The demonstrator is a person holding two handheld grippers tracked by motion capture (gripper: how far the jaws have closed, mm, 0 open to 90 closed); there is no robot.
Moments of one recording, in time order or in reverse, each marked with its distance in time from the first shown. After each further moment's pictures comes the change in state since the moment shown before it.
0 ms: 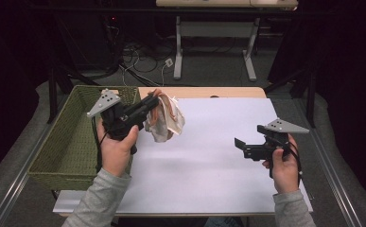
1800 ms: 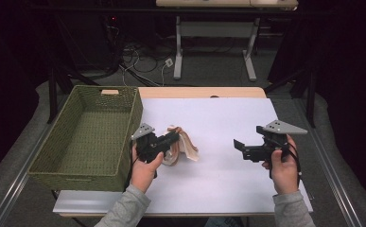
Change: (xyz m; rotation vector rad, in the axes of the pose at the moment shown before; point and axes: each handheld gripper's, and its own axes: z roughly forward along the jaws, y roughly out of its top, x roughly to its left) left arm 0.013 -0.128 0.054 0.240 -0.012 -0.167; right arm 0.004 -0.001 0.000 0.011 -0.002 -0.019
